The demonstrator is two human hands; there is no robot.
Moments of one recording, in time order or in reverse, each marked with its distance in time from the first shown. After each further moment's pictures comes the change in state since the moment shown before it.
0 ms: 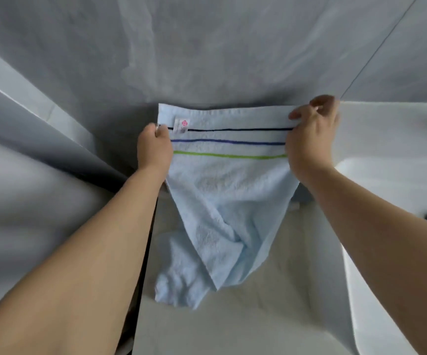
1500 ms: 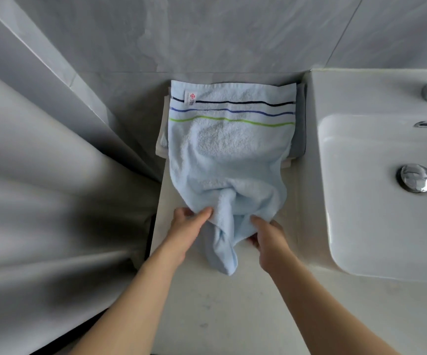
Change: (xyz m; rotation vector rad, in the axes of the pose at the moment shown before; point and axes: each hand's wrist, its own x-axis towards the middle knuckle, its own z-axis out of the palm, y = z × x) left_hand -0.217 -0.117 -0.040 -0.096 -0.492 -0.551; right_hand -0.264 0.019 -0.018 0.910 -0.505 1.141
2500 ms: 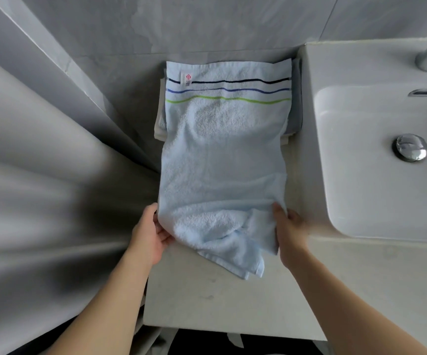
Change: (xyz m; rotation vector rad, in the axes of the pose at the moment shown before) left_hand -0.024 -0.044 -0.055 -0.496 0.149 -0.117; right_hand 0.001 0.042 -0.048 -0.160 0.223 -0.299
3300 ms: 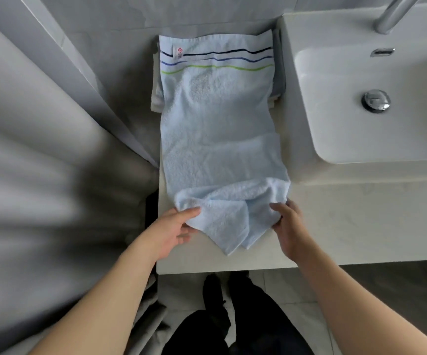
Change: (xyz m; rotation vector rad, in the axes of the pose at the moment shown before) left_hand -0.049 -0.058 -0.046 0.479 -0.460 -0.052; right_hand -0.071 0.074 -0.041 0.311 -0.270 0.084
